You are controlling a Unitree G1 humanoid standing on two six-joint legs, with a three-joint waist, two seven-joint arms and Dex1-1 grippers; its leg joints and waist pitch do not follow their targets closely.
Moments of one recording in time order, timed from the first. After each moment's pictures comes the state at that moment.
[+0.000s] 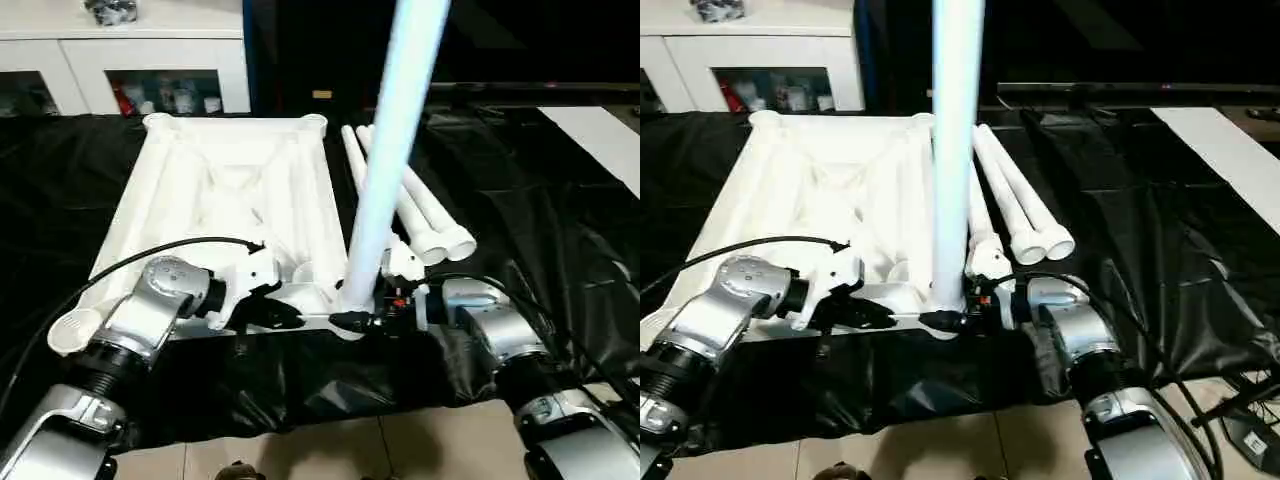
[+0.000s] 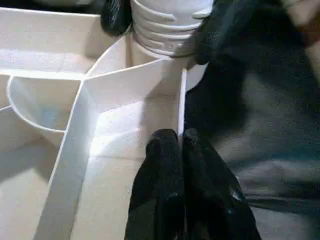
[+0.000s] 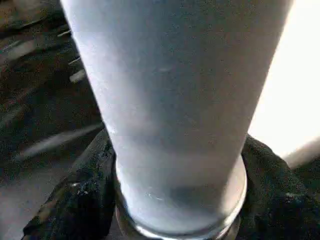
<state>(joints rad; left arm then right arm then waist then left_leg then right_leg) -0.53 0.49 -0.28 0.45 0.00 0.21 -1.20 -0.61 -0.13 0.16 0.82 0.08 -0.01 1.05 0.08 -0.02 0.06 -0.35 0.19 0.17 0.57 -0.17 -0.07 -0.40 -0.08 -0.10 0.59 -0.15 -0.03</state>
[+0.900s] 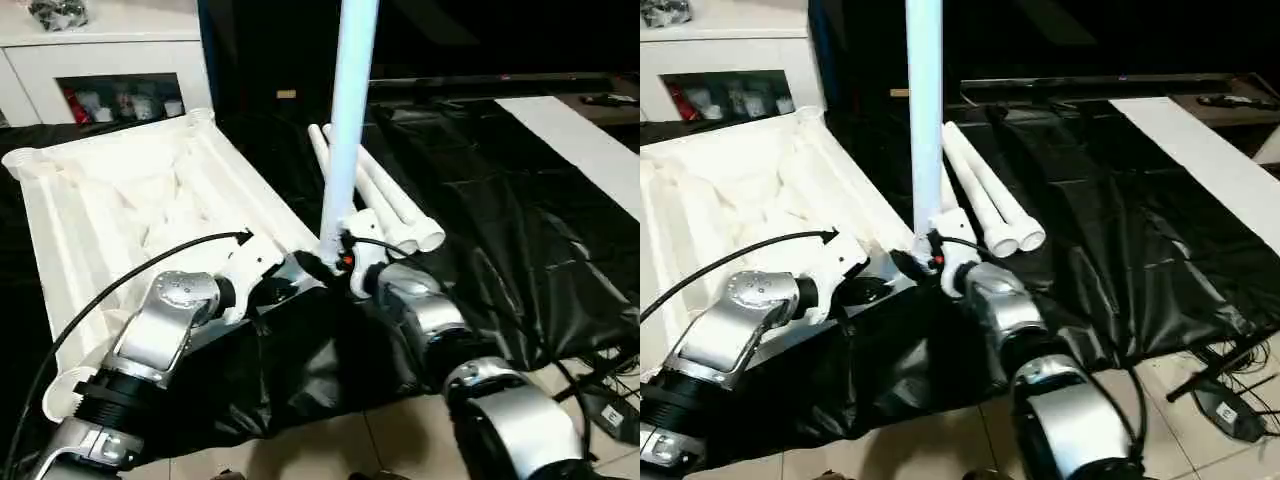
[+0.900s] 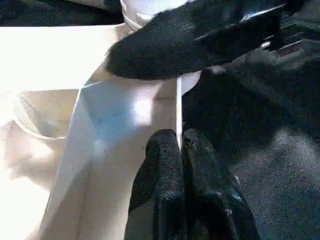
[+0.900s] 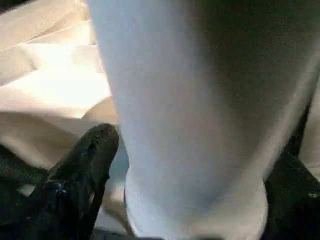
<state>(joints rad) -0.42 0.36 -0.22 0.19 0.04 0.50 -0.85 -0.68 -0.02 0.05 0.96 0.07 -0.07 0.67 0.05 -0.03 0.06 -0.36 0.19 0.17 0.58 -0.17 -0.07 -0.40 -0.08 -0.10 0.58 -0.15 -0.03</state>
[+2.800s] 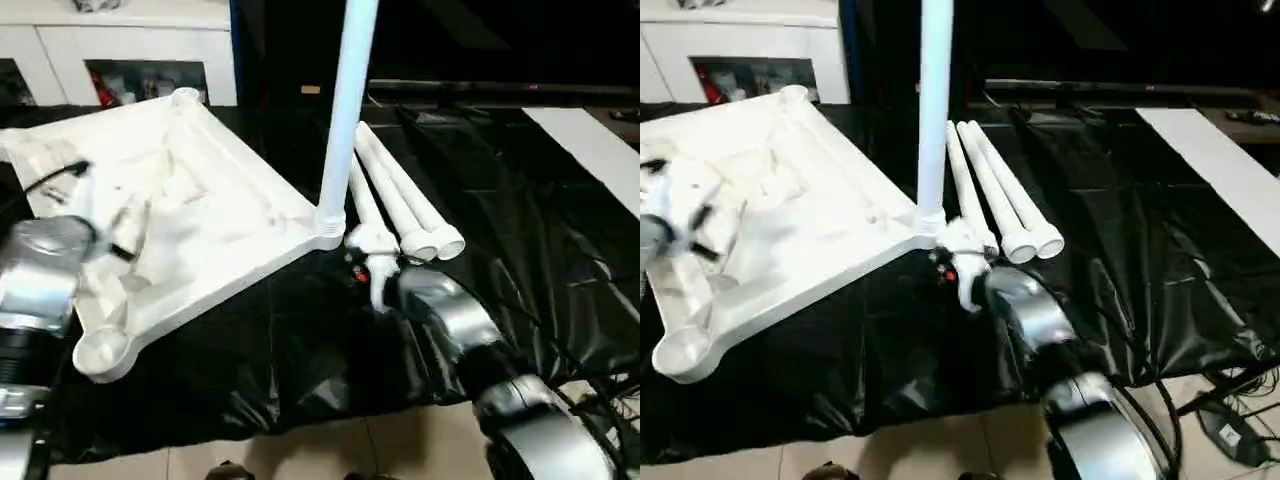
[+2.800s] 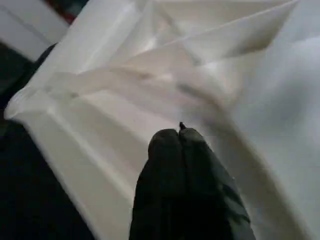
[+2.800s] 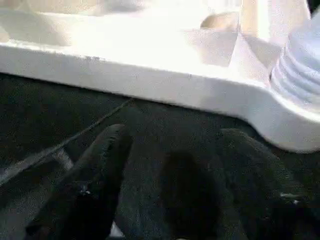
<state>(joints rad) -0.54 0.70 0.00 0.31 0.20 0.63 -0.42 -0.64 -0.09 0.19 0.74 0.07 0.19 0.77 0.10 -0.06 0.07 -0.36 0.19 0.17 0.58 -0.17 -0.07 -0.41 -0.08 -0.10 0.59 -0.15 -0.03</state>
